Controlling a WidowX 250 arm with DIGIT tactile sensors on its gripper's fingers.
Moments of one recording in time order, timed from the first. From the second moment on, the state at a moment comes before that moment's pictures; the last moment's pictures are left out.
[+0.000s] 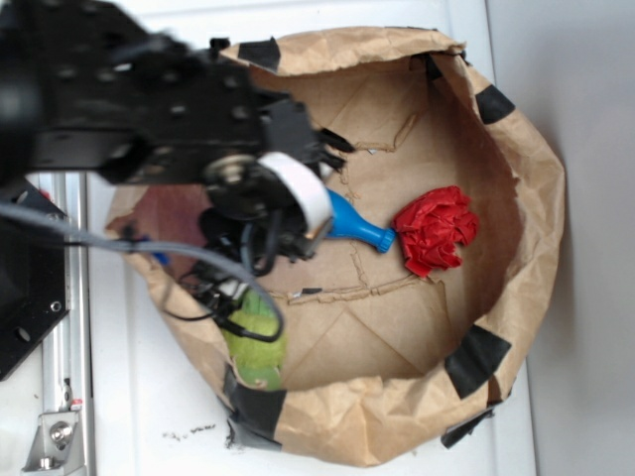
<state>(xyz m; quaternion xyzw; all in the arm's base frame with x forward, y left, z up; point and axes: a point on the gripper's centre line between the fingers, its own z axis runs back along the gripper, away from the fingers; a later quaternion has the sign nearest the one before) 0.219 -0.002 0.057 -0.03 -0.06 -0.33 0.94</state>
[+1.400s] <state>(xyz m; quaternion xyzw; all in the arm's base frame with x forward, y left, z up) 0.235 0.011 0.063 -0.02 -0.09 -0.31 0.95</state>
